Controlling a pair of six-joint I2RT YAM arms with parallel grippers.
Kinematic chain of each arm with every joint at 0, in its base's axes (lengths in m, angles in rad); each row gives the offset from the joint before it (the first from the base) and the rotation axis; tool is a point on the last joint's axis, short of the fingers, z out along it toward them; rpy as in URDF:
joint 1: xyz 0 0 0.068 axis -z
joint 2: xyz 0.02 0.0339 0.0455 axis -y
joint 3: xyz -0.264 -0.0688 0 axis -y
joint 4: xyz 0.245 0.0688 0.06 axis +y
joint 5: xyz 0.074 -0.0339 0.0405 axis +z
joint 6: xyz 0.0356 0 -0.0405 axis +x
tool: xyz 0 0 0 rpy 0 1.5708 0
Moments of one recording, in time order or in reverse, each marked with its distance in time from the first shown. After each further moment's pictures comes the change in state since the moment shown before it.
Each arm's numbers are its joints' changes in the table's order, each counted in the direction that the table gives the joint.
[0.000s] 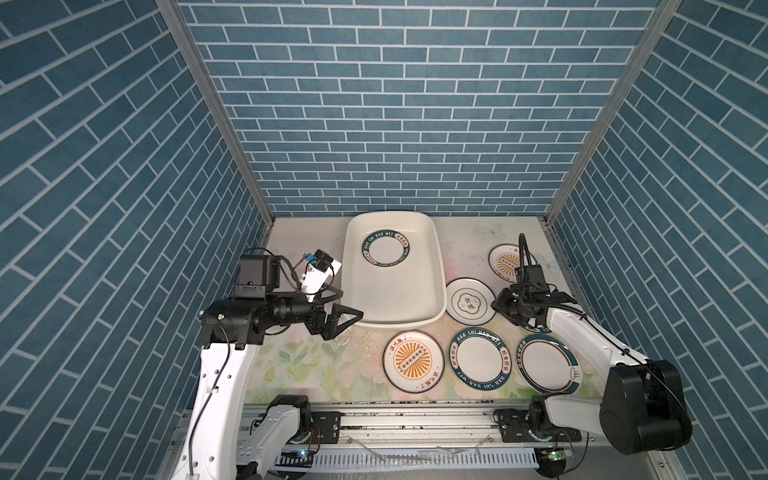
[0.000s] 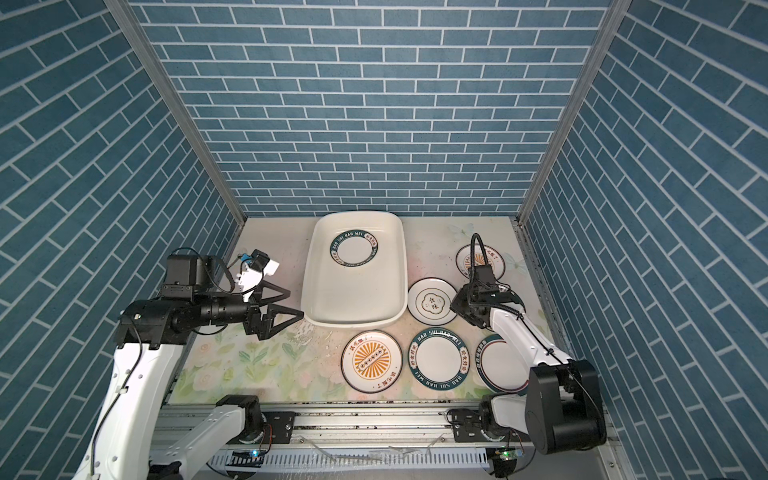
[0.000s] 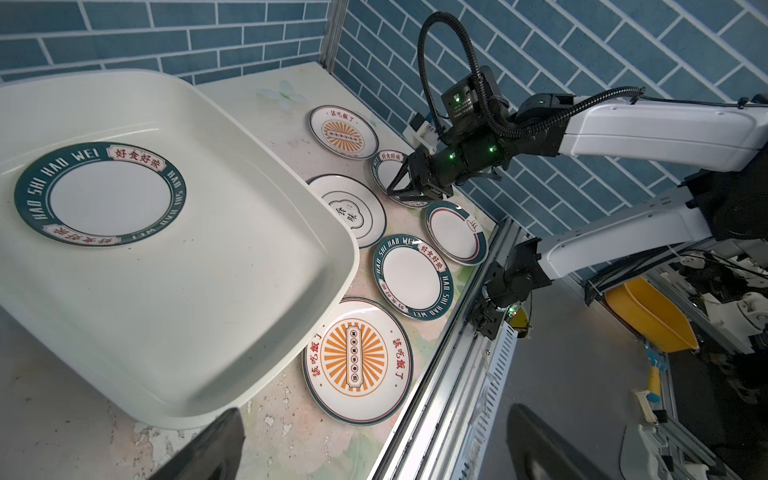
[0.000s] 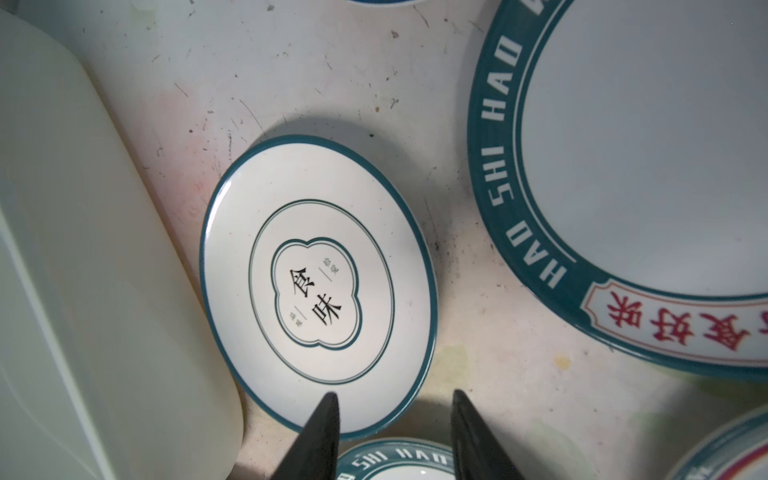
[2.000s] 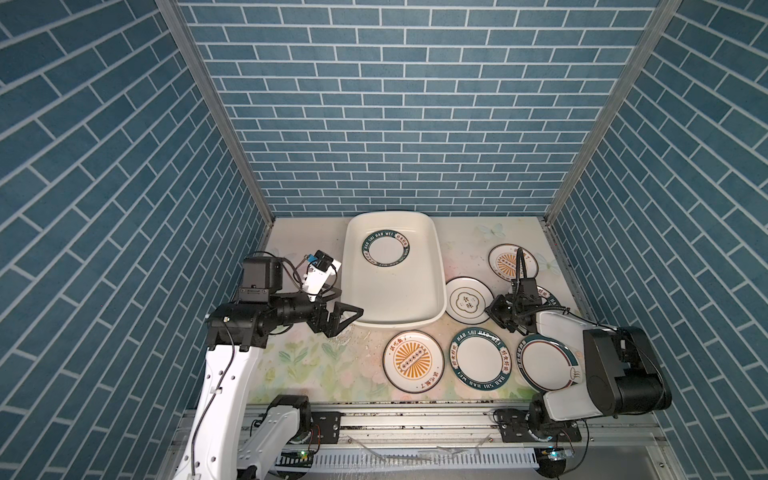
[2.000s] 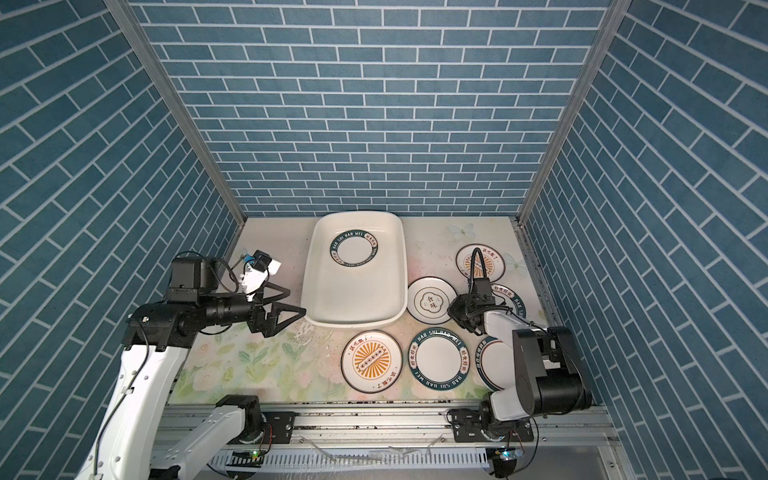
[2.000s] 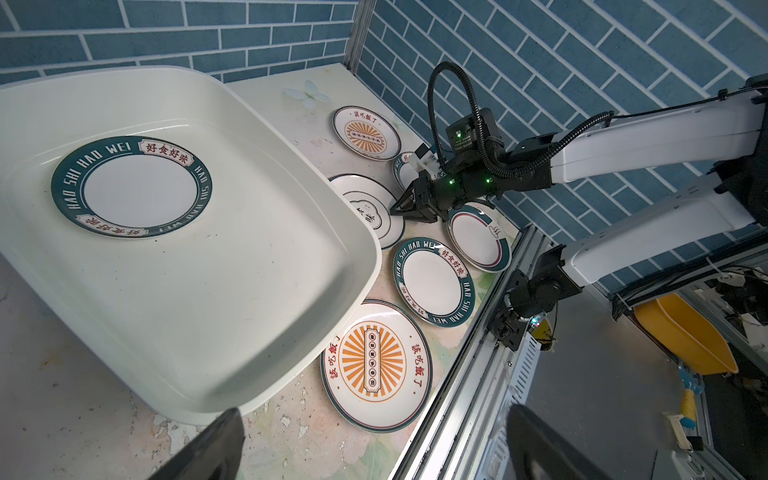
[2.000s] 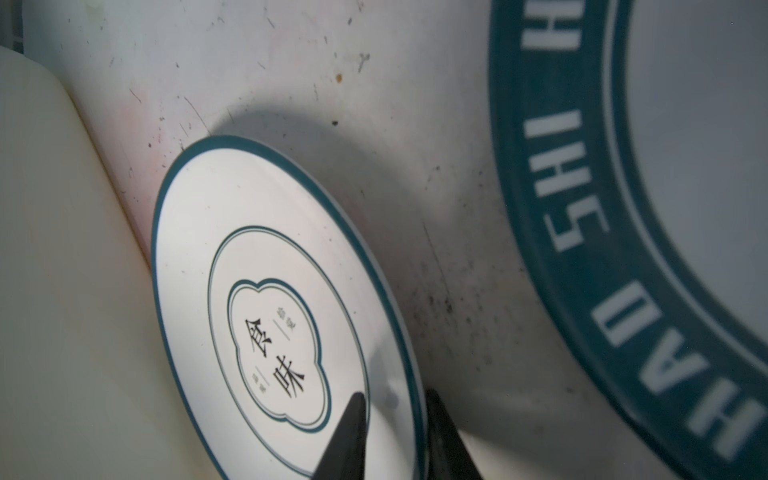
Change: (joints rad) left arm 0.006 0.040 -0.073 -0.114 0.057 -0.075; right arm 0.053 -0.171 -0.177 -0.423 0.141 0.092
